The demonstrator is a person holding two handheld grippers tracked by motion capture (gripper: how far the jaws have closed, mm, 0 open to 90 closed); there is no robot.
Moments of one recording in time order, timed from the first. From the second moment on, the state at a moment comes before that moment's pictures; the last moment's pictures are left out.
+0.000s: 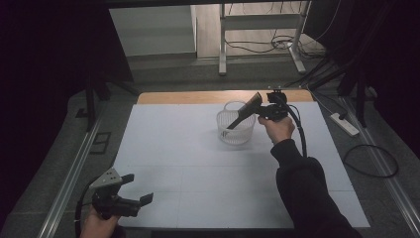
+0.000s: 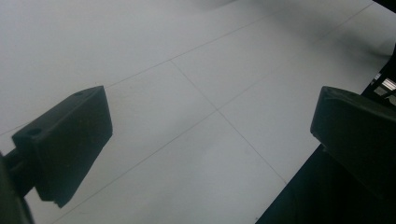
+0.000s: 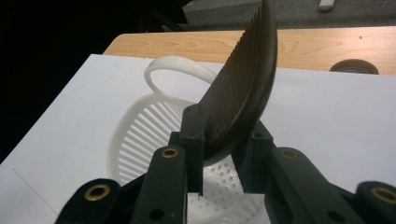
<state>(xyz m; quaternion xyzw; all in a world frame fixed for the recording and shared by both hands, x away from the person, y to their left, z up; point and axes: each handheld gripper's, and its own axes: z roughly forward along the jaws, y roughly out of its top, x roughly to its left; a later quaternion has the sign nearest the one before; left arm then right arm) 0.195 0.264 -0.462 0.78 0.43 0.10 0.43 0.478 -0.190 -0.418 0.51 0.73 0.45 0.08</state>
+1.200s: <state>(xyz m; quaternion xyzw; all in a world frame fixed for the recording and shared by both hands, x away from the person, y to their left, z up) 0.195 0.263 -0.462 0.79 0.43 0.10 0.43 0.476 -0.199 -0.426 0.51 0.76 0.38 0.13</state>
